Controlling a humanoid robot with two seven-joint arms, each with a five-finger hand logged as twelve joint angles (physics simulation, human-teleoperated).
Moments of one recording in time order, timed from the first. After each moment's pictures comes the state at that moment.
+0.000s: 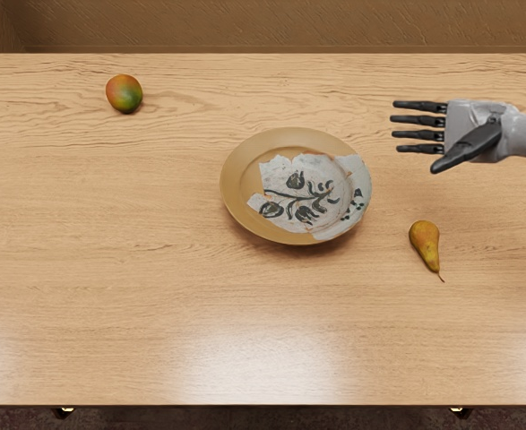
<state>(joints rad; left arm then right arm) -0.04 0.00 -0.20 0.00 0.09 -0.06 0.00 1.10 -0.84 0.24 1.02 0.26 0.61 -0.36</state>
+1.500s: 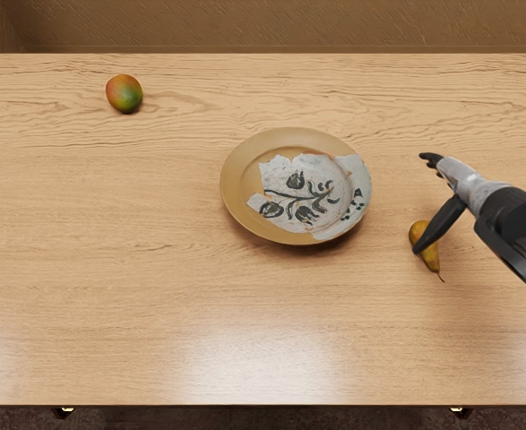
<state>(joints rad) -0.04 0.00 -0.20 0.00 0.09 -0.06 0.00 1.06 -0.85 0.07 1.75 -0.75 -0.55 -0.61</state>
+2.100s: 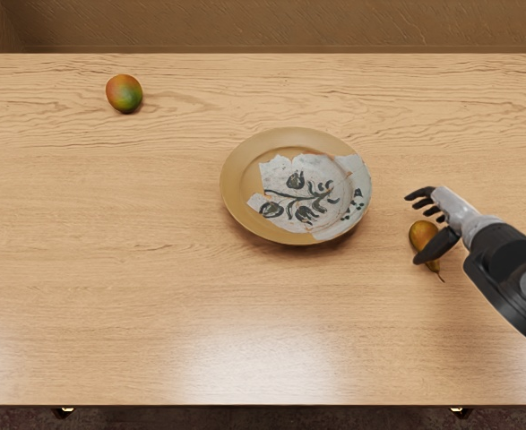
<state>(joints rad) -0.04 0.00 -0.20 0.00 0.09 -0.06 0.00 0.98 -0.82 0.00 1.75 -0.90 -0.61 -0.61</state>
